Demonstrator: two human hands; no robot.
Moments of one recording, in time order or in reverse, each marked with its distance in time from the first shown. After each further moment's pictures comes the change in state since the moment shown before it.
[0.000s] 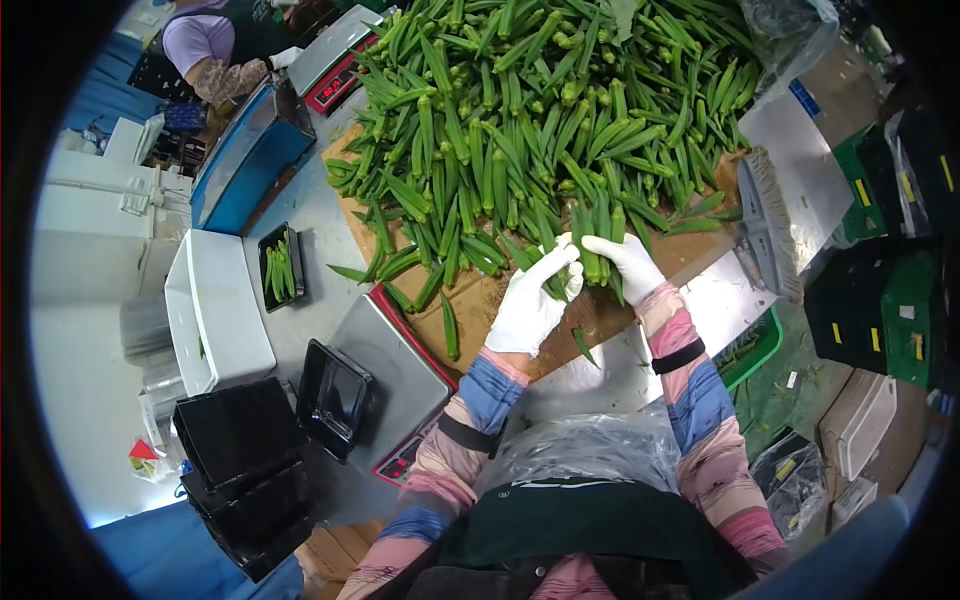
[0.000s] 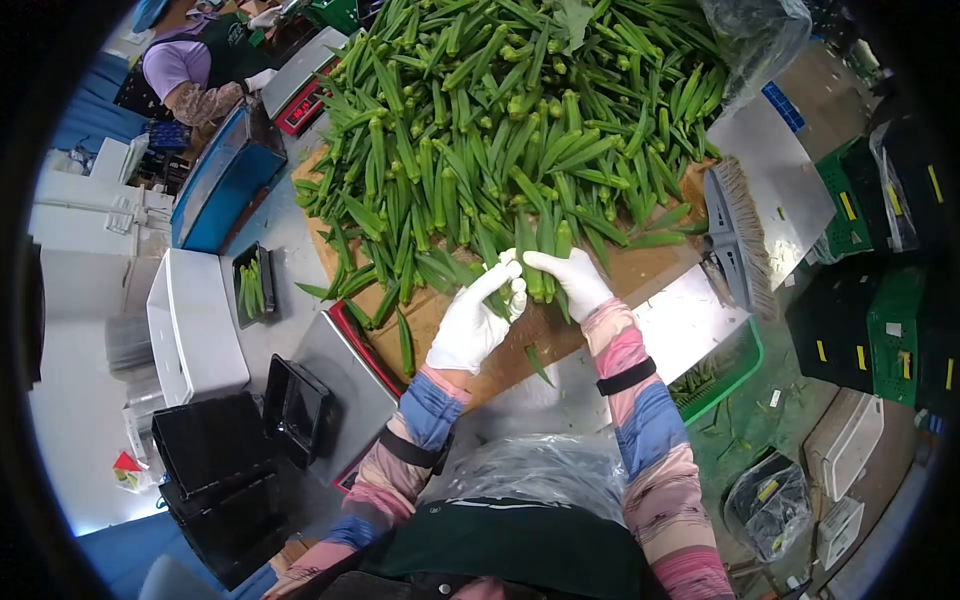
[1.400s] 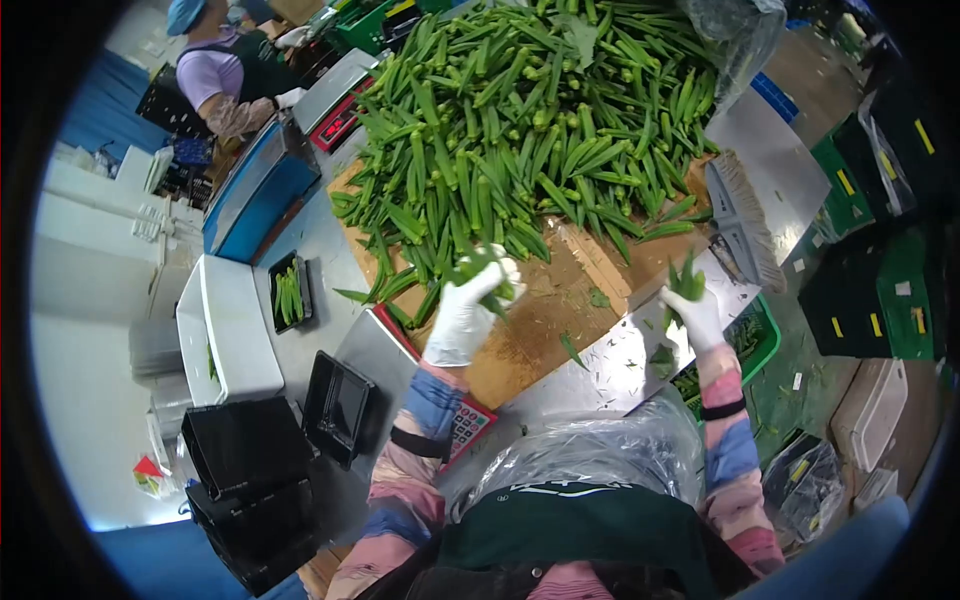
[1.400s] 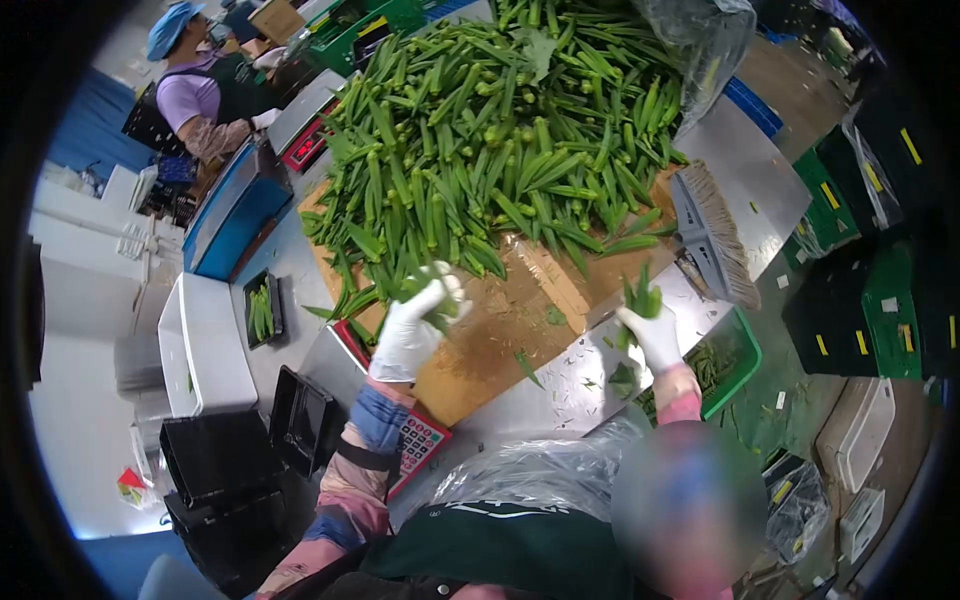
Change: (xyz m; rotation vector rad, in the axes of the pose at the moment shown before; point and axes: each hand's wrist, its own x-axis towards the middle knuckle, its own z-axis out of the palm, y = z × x) left_hand -0.057 0.051 0.009 0.461 -0.090 0.254; right_hand -0.124 0.007 -0.105 -0.372 0.509 -0.215
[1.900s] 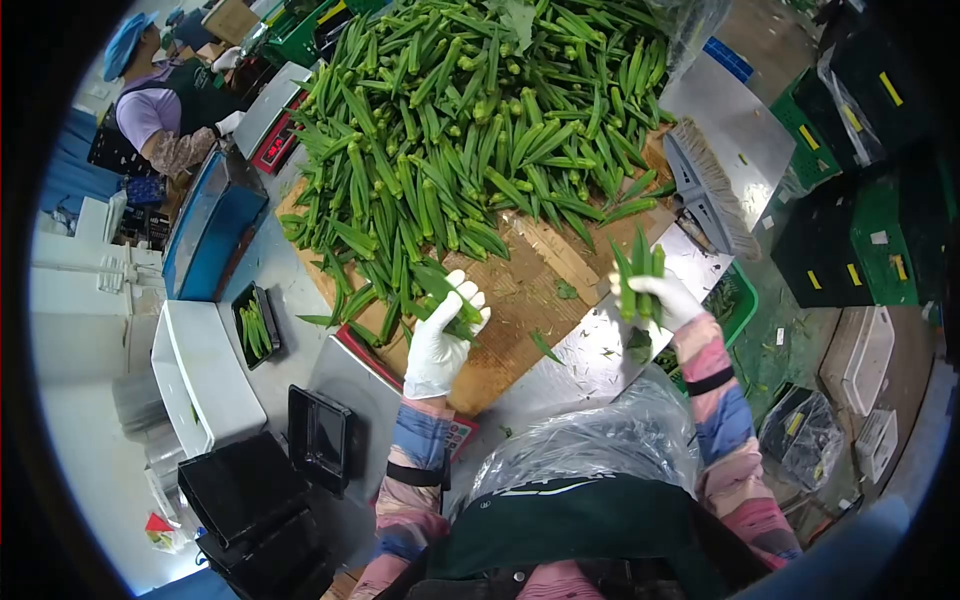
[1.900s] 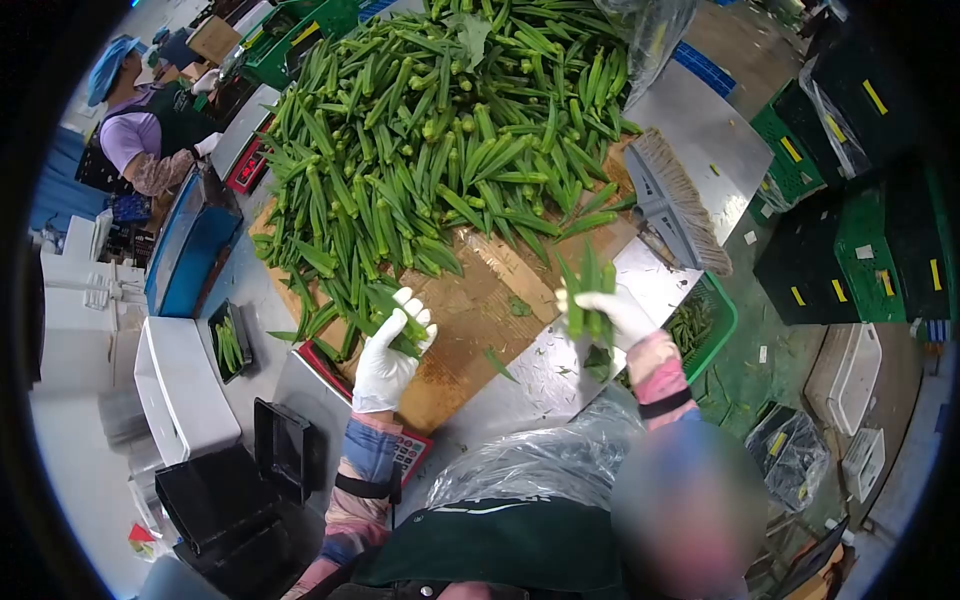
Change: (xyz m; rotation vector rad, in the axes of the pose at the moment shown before) left_hand -0.006 -0.032 -0.029 -0.215 0.071 -0.152; right_hand -0.004 -0.034 0.003 0.421 -0.321 0.345
